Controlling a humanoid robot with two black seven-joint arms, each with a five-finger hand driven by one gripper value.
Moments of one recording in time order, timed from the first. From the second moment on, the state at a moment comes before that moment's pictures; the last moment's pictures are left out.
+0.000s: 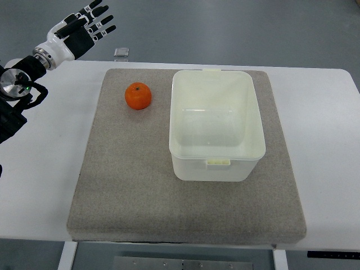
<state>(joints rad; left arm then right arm) -1.06 0.33 -0.60 -0.33 -0.23 -0.61 0.03 0.02 0.00 -0.05 0.17 0.03 -0.07 0.15</state>
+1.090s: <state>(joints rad) -1.08 0.36 -0.59 -0.33 -0.13 -0.61 0.02 0.02 0.00 -0.05 0.17 0.03 -0.07 0.15</state>
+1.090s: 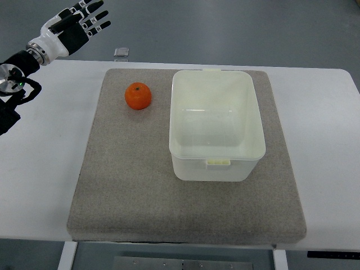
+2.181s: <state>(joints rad) -1.15 0.38 -0.44 -0.53 1.25 -0.46 -0.22 0.02 0.00 -0.05 0.17 0.03 -0.07 0.15</state>
